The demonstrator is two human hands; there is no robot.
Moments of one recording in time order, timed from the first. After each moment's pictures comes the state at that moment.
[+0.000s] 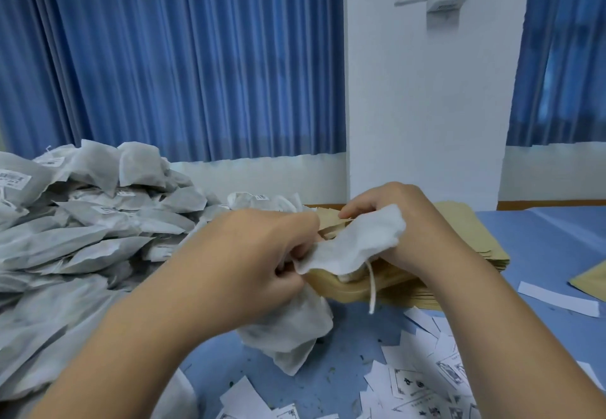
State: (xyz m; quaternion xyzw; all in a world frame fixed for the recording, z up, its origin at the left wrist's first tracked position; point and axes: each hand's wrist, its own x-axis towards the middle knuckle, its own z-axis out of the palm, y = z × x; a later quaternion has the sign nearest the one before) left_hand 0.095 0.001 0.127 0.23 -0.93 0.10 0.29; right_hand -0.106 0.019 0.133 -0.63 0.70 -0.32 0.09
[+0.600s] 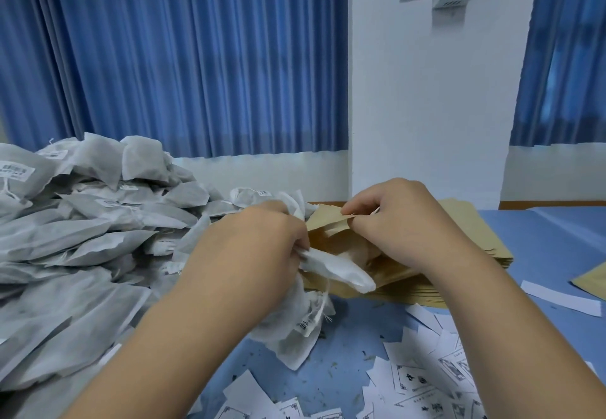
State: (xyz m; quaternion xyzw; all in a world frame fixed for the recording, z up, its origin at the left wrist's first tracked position) left_hand 0.076 -0.009 0.114 0.44 -0.85 0.15 0.25; right_hand -0.110 0.008 0.116 -0.62 0.67 -0.40 0.01
